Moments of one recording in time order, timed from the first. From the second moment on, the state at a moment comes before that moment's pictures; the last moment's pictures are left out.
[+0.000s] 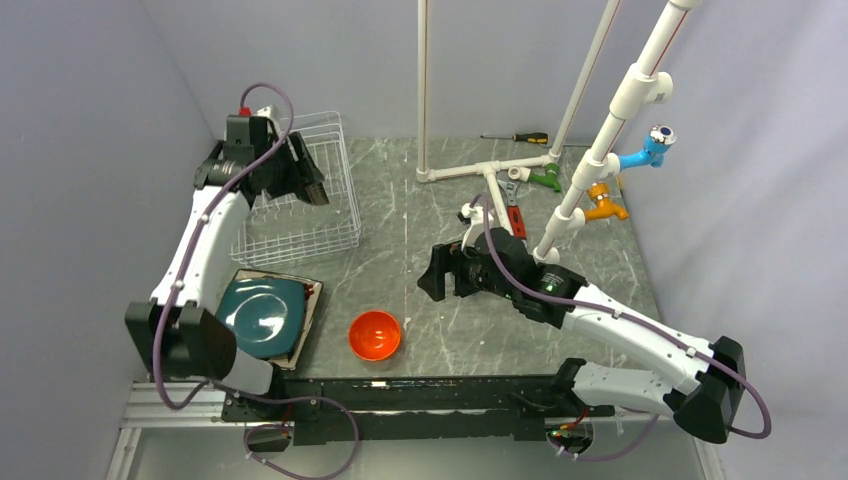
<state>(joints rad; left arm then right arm) -0.08 1.40 1.44 -0.73 0.17 -0.45 0.91 1.03 0.88 -0.36 0.06 0.56</state>
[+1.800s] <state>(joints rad) -0.07 2.40 2.09 -0.44 -0.56 0.77 0.58 1.18 1.01 -0.51 -0.16 0.39</state>
